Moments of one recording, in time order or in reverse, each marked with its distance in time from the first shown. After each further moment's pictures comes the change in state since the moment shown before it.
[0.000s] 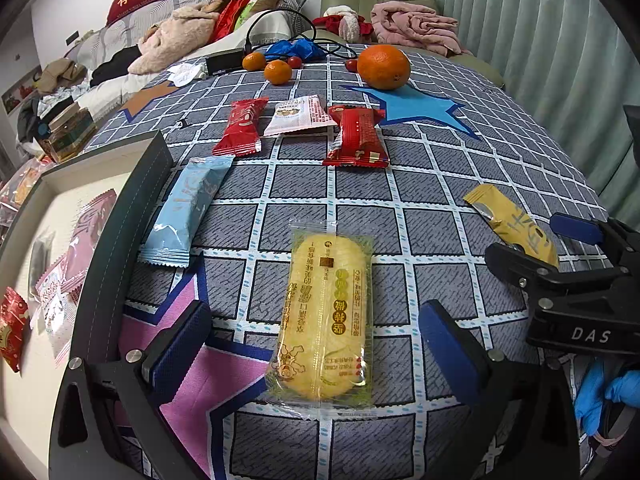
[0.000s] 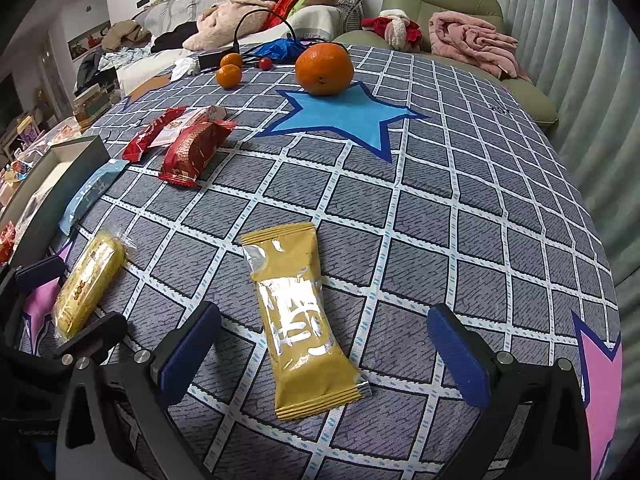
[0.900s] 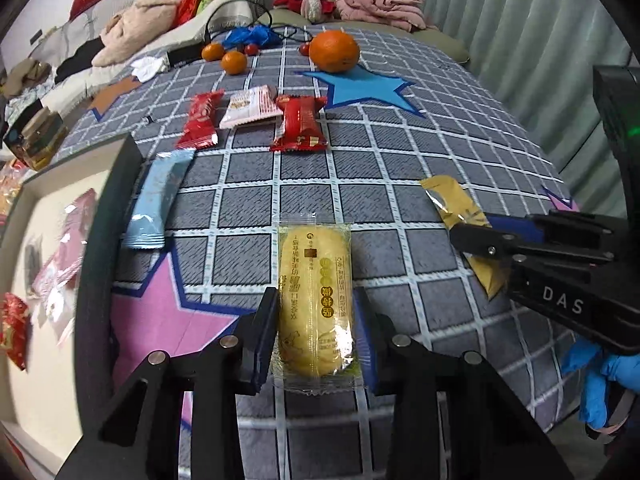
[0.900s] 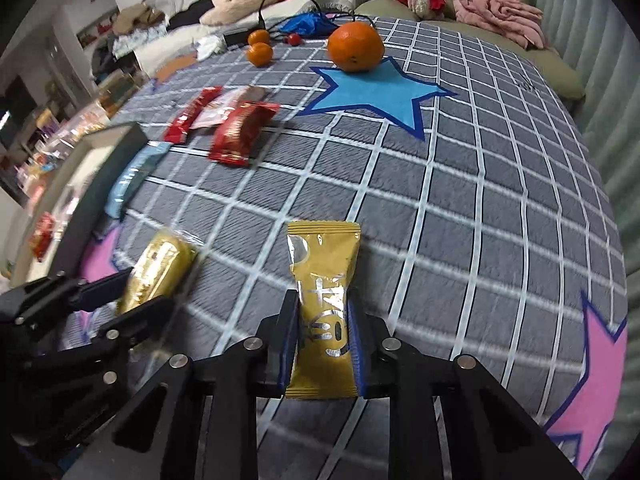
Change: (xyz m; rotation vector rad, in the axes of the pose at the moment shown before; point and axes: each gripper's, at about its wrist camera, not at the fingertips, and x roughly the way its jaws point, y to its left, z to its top) left arm -0.037 -0.019 -0.001 0.060 0.096 -0.109; right arm -0.032 0.009 -0.002 0.033 0.130 0.141
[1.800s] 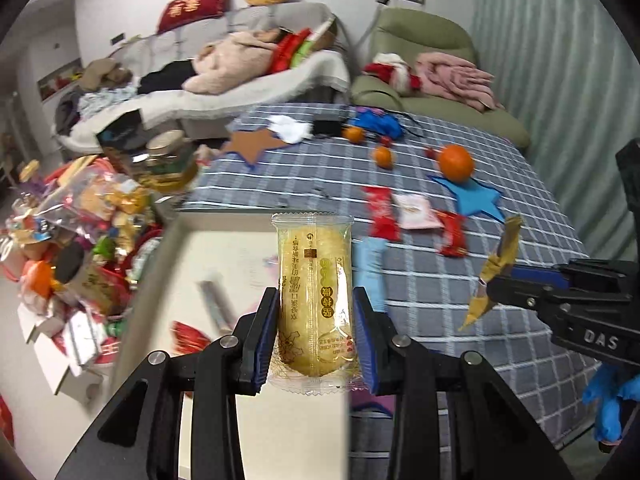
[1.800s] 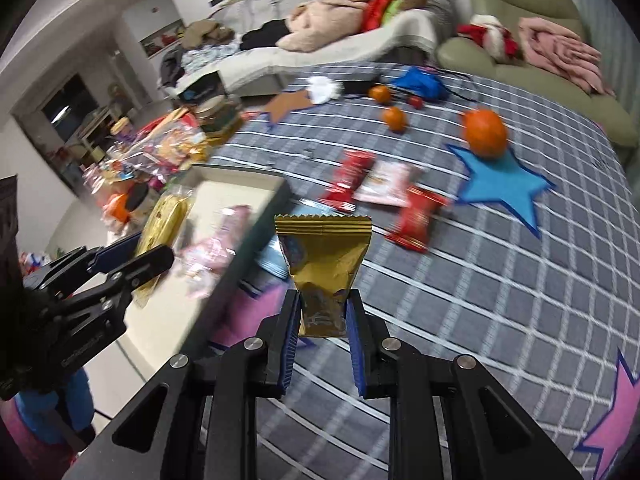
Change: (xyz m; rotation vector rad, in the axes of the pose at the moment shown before) left arm -0.107 0.147 0.010 -0.171 -0.207 0.188; right arm -0.038 0.129 0.058 -0.140 -0.070 0.208
